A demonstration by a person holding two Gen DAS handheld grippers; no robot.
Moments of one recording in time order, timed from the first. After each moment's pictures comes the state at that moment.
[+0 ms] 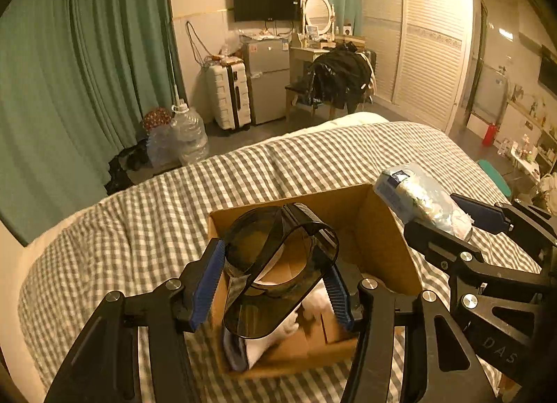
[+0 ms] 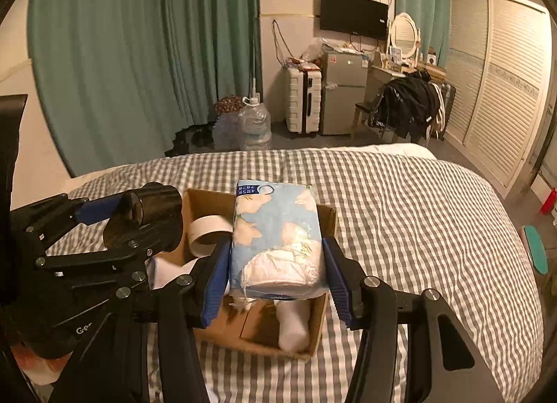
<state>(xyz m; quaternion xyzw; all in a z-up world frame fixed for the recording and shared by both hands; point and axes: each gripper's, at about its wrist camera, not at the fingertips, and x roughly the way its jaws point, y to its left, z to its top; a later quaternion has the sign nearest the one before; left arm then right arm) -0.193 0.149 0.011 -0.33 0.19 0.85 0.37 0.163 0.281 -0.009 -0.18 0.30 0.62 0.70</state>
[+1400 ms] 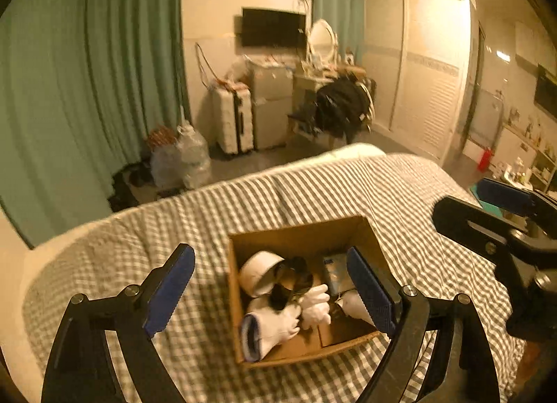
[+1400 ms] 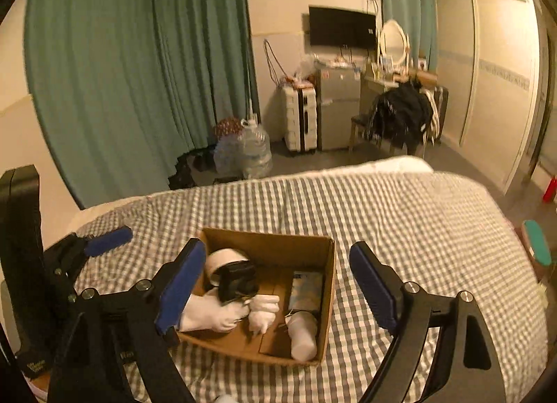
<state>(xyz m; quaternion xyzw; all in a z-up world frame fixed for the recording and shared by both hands) -0.169 0.093 0.071 -0.28 0.15 0.87 0.38 0.179 0.266 0.056 -0.12 0.28 0.62 0.72</state>
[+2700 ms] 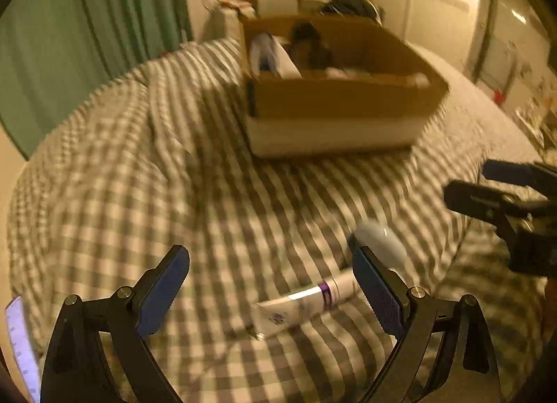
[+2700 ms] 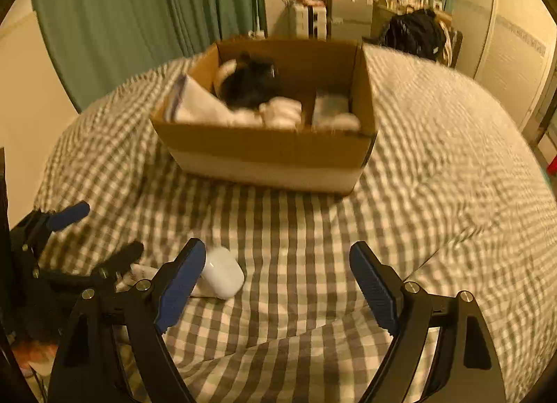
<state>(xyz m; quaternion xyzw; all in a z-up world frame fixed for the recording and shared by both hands) -0.100 0.002 -0.138 -0.41 0.23 0.81 0.36 0.107 0.193 -0.139 -0.23 0.41 0.59 0.66</state>
